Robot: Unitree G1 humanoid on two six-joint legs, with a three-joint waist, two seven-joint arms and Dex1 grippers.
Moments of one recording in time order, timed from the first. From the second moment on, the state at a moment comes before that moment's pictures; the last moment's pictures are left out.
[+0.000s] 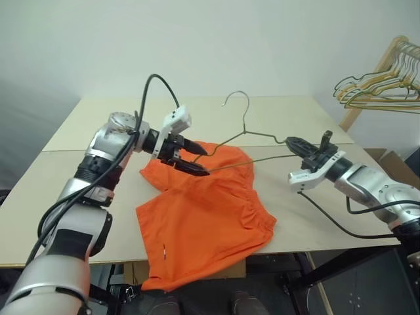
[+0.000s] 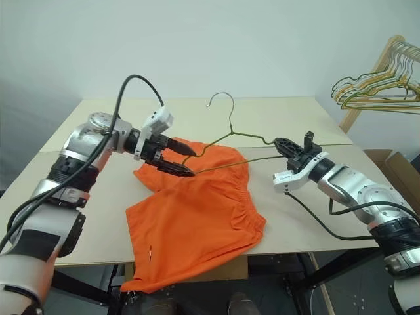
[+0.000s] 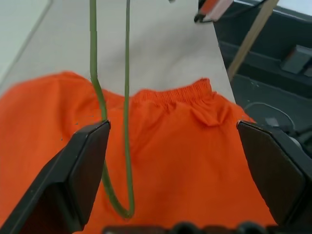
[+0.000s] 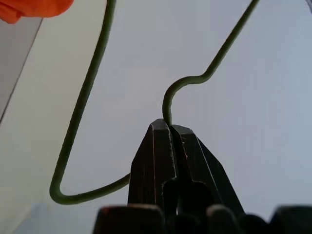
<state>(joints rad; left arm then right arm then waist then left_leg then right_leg) -1.10 0.56 -0.35 0.57 -0.26 0.56 -1.49 -0.54 -1.02 0.35 0.24 -0.92 -0.47 -0.15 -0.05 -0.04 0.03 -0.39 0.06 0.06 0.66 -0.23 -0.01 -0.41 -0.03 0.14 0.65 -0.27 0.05</state>
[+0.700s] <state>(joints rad) -1.13 0.51 -0.33 0.68 -0.14 0.52 -1.55 -0.54 -0.99 0.30 0.21 -0.93 -0.49 -0.15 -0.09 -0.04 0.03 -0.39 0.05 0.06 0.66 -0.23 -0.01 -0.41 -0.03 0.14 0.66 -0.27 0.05</state>
